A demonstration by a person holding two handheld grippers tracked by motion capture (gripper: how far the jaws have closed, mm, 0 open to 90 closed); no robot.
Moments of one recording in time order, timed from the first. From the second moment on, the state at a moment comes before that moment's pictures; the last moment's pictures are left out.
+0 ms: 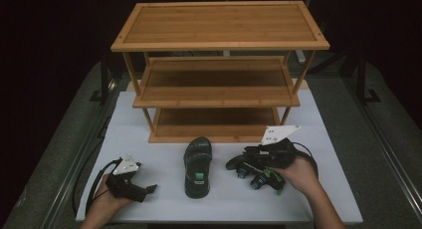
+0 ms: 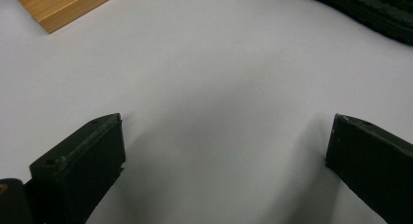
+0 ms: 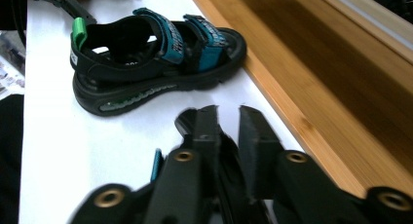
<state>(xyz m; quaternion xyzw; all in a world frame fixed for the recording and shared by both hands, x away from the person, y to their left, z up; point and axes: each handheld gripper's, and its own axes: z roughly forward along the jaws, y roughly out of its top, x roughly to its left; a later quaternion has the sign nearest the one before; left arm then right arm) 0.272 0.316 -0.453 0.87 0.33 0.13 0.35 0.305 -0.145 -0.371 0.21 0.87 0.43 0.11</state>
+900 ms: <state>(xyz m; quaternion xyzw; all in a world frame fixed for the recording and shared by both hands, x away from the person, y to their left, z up) 0.272 0.316 -0.453 0.87 0.33 0.13 0.35 0.281 -0.218 -0.383 0.29 0.86 0.38 0.16</state>
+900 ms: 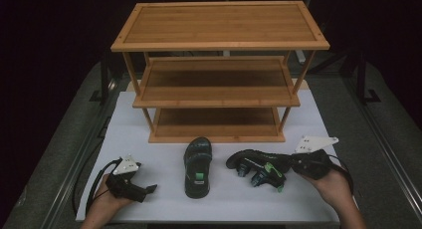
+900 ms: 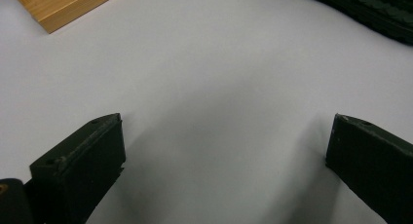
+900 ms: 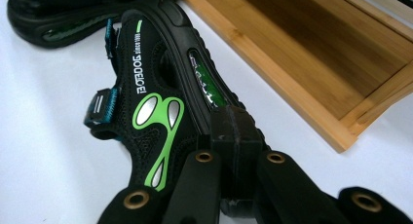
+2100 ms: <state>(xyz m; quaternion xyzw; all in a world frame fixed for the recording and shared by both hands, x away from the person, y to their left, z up) 0.272 0.316 -0.453 0.87 0.33 0.13 0.35 0.362 -0.235 -0.421 0.36 0.83 0.40 0.13</state>
